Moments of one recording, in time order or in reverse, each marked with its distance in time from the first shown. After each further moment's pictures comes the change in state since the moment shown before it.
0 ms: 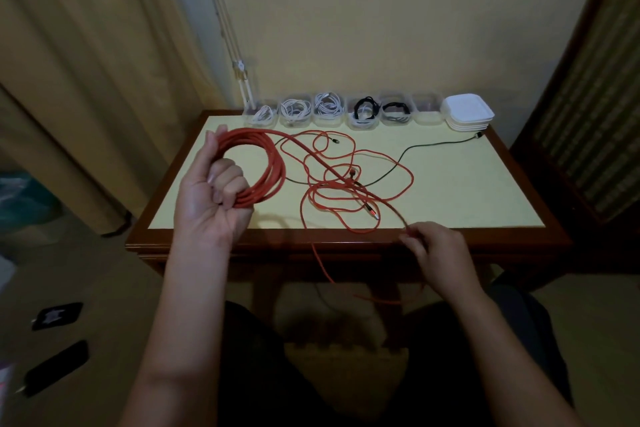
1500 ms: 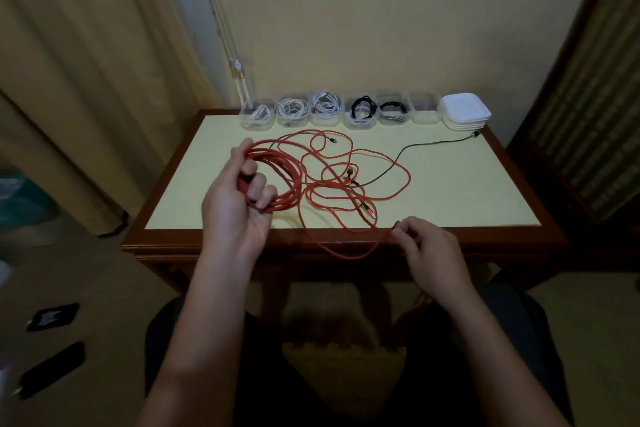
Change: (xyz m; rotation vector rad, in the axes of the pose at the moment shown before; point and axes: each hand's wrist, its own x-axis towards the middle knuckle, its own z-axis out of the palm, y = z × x) left_hand -0.007 -0.036 0.000 0.296 0.155 0.148; right_hand -0.018 -0.040 -0.020 0.120 -0.047 0.044
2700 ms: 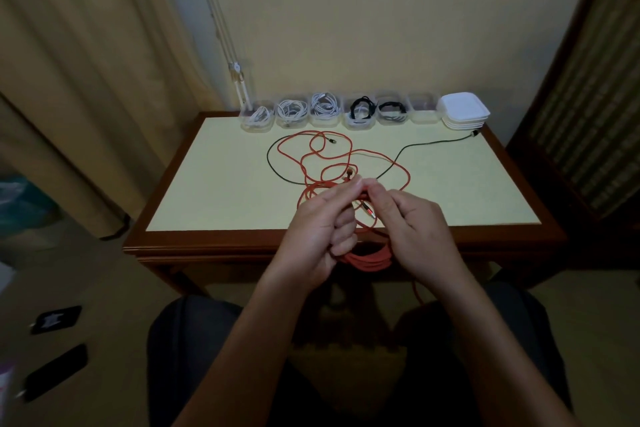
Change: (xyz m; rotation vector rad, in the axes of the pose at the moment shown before) left_hand -0.027 -0.064 0.023 0.411 -0.396 -0.306; right_hand 0.003 -0.054 -0.015 0.310 0.056 -0.278
